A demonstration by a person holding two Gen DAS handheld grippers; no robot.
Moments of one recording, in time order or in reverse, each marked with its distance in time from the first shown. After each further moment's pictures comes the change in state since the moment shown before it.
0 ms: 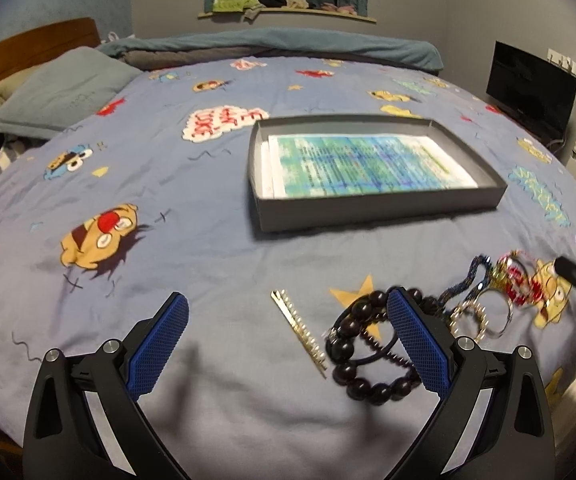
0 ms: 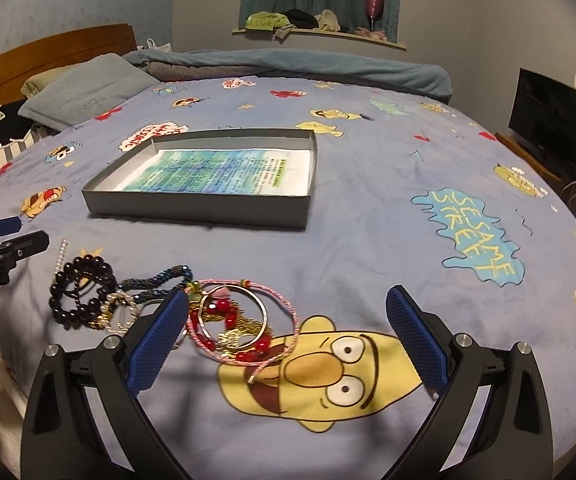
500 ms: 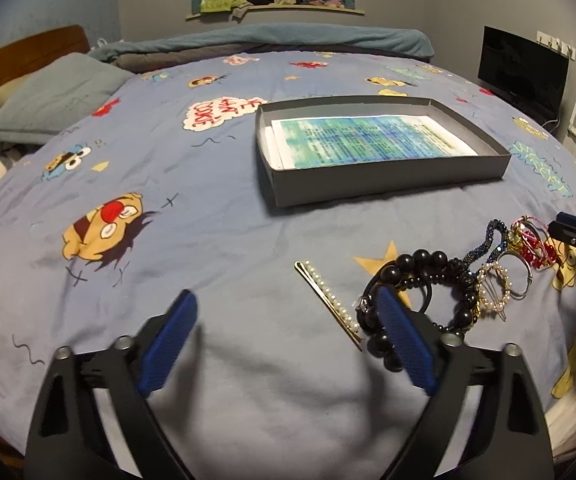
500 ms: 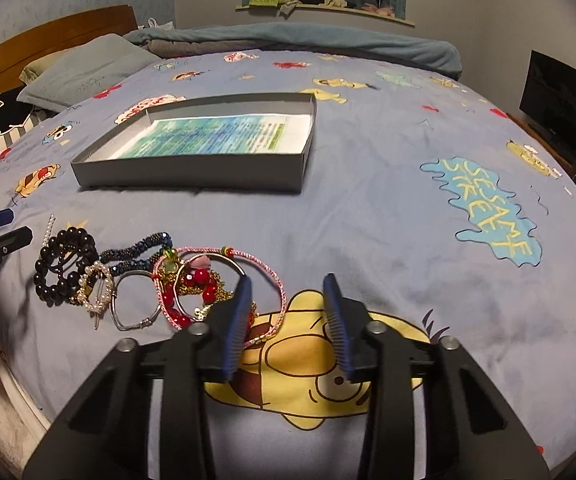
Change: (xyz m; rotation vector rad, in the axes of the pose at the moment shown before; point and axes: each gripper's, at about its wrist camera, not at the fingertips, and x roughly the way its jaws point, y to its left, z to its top) left arm 0.005 0.013 -0.016 0.050 0.005 -0.012; right arm 0.026 -0.012 -0.013 0.008 0.102 0.037
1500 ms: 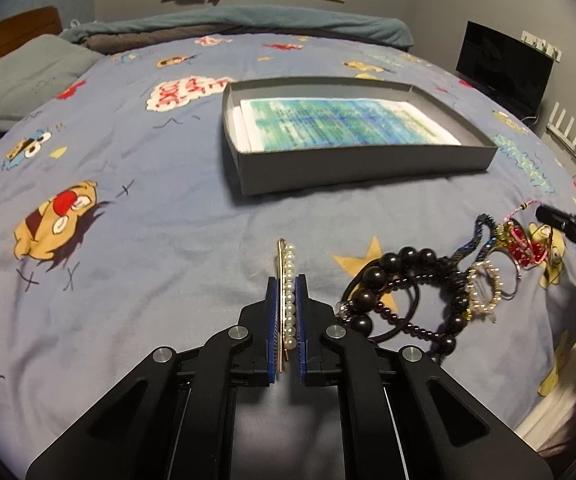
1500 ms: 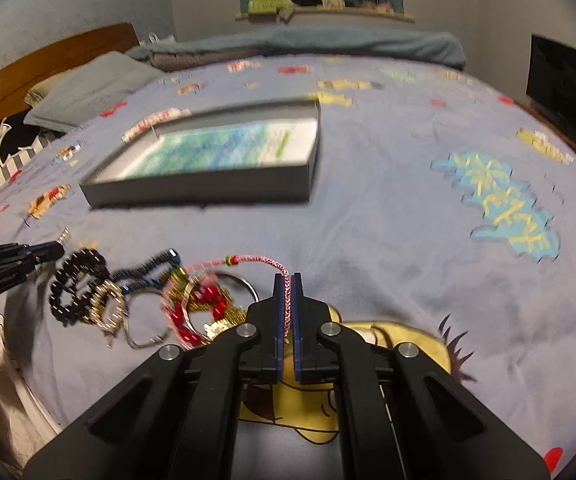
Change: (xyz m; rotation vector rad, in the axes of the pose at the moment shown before) left arm 0.021 -0.002 0.005 0.002 0.047 -0.127; right arm -0.005 -0.004 0.006 0.047 -0.053 0.067
